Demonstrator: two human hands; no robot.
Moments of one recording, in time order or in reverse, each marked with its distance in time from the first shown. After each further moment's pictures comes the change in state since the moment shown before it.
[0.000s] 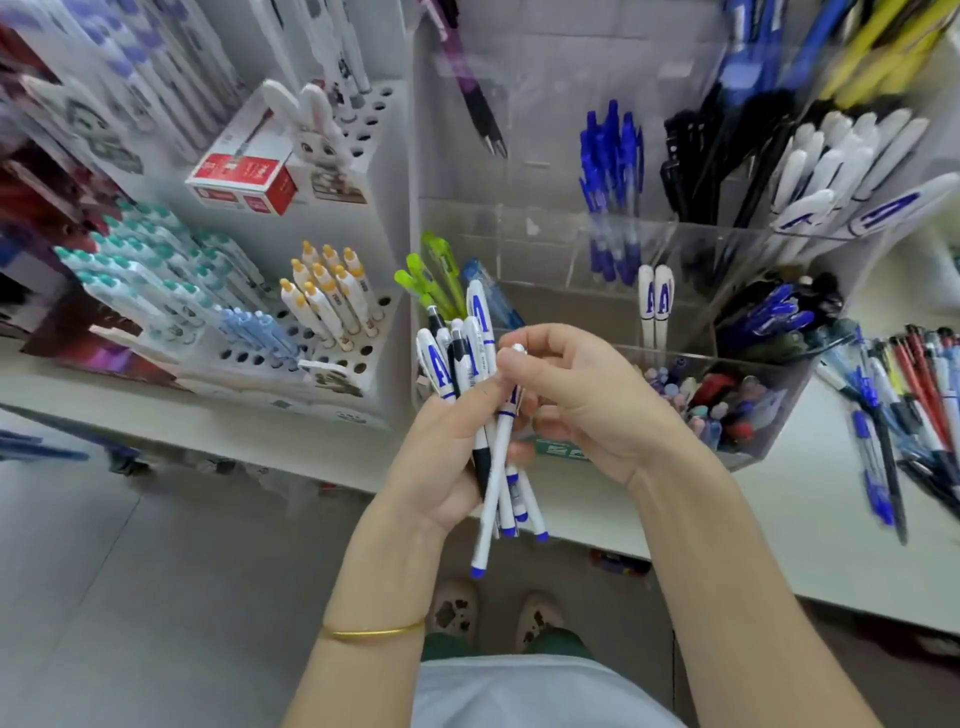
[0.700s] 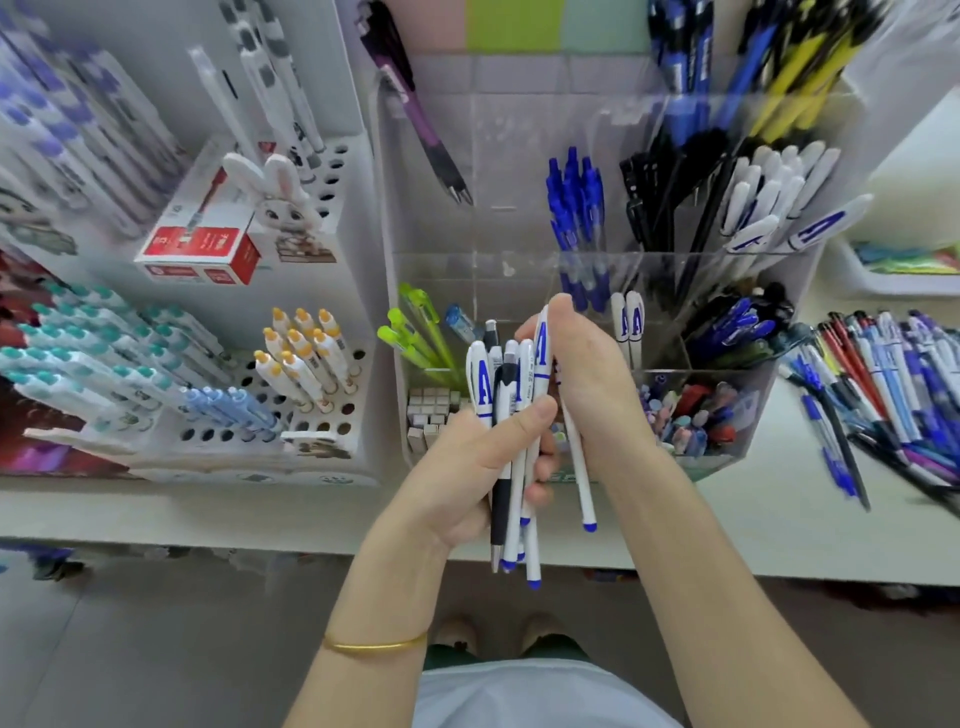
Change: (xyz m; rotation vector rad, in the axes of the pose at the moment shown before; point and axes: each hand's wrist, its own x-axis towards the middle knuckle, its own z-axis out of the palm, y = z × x) left_hand 0.023 0.018 -0.010 0.166 -0.345 -0.210; right_hand 0.023 -0.007 0.012 -0.046 0.467 -0.257
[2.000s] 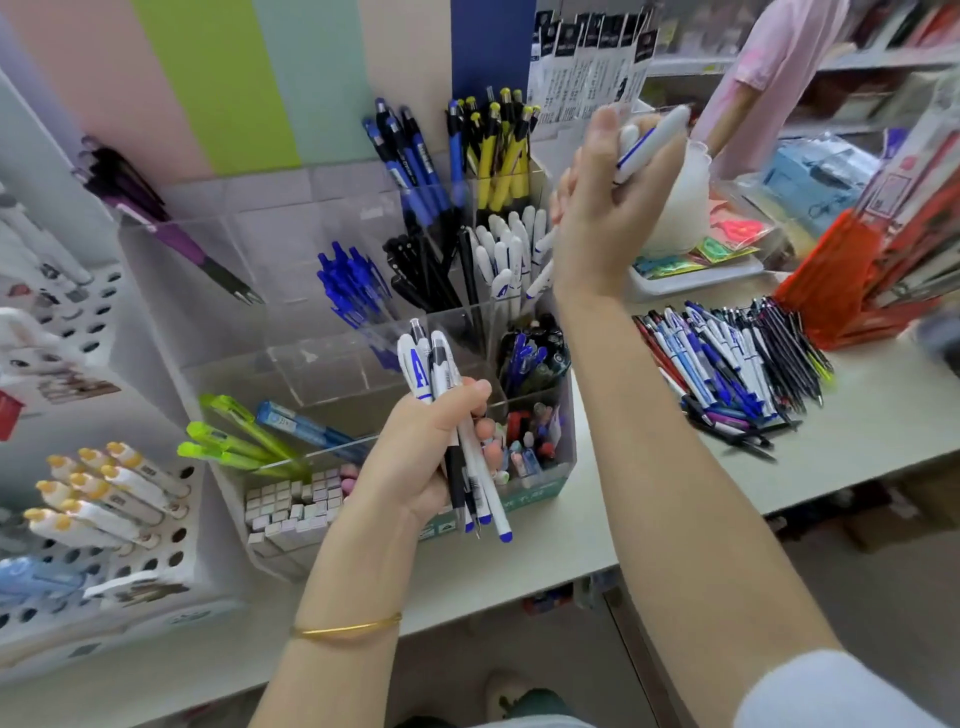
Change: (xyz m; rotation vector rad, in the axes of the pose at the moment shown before) left_hand 0.062 0.008 0.093 0.055 0.028 -0.050; right_hand 0.057 -0.101 -0.126 0.163 0.838 -0.942
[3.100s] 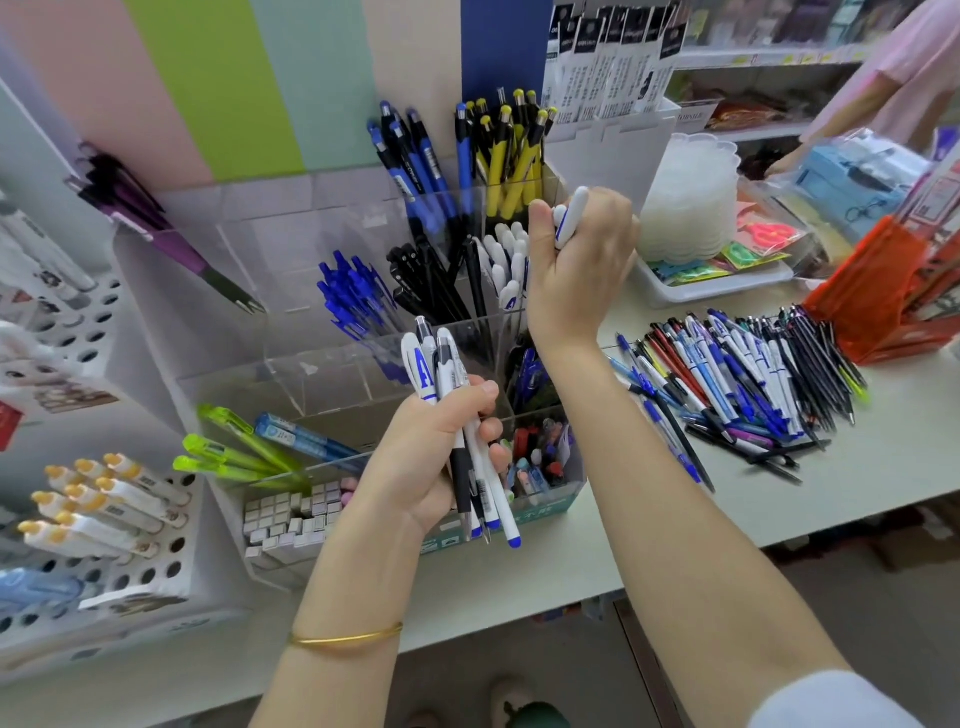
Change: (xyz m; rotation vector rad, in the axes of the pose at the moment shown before) left_hand 0.008 0.008 0.009 -0.084 0.001 0.042; right_hand -0.017 0.073 -0.009 -0.743 -0.077 -0.277
